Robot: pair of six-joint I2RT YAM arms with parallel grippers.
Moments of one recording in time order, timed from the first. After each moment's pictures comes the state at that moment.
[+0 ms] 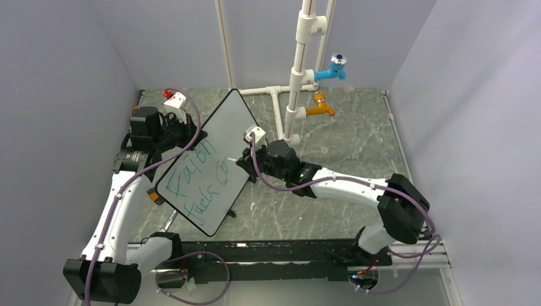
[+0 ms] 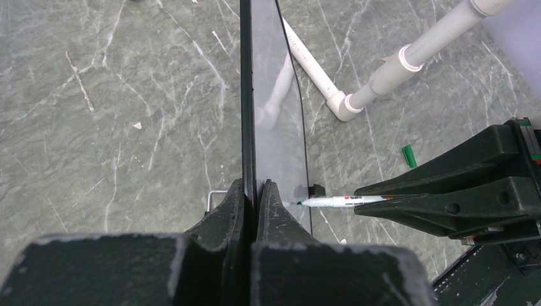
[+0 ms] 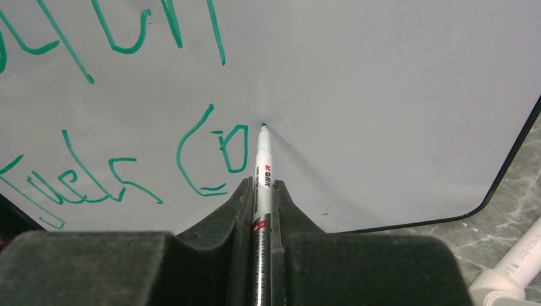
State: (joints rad) left arm -0.09 1.02 1.07 -0.48 0.48 -0.02; right arm 0.98 1.51 0.95 0.29 -0.04 0.12
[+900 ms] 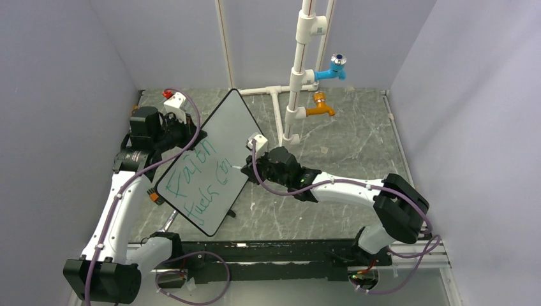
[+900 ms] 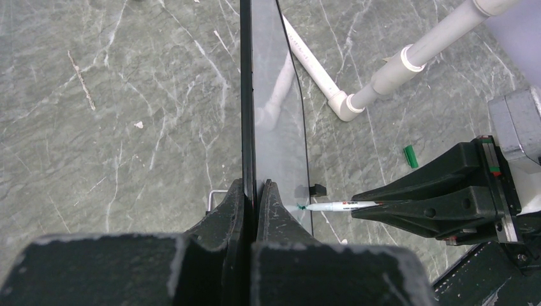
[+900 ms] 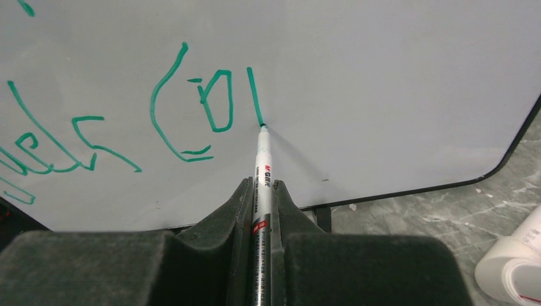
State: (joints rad) left arm -0.09 1.02 1.07 -0.48 0.48 -0.02; right arm 0.98 1.52 0.86 0.34 -0.03 0.13
